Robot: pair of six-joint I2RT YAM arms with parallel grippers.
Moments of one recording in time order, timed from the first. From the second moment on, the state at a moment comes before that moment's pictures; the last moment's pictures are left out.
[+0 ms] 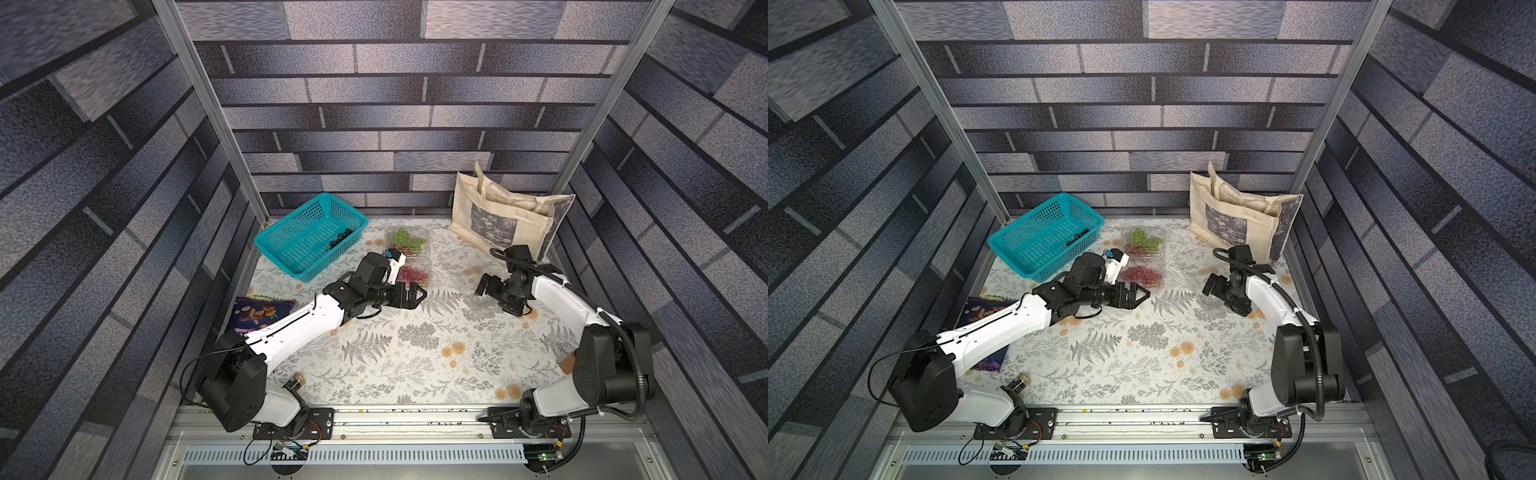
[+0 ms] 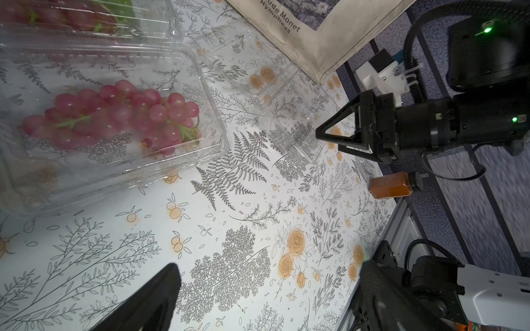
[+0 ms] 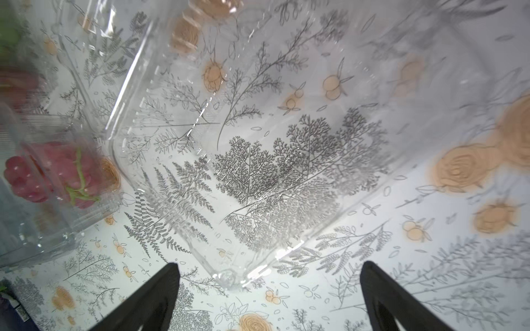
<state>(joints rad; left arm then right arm) -0.67 1.42 1.01 -0.23 0.36 -0.50 0.08 1.47 1.05 -0.82 -0.14 0.53</state>
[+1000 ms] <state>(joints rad) -0.63 1.43 1.01 -0.23 0.36 -0.50 0.02 1.85 1.29 -0.68 0.12 0.22</state>
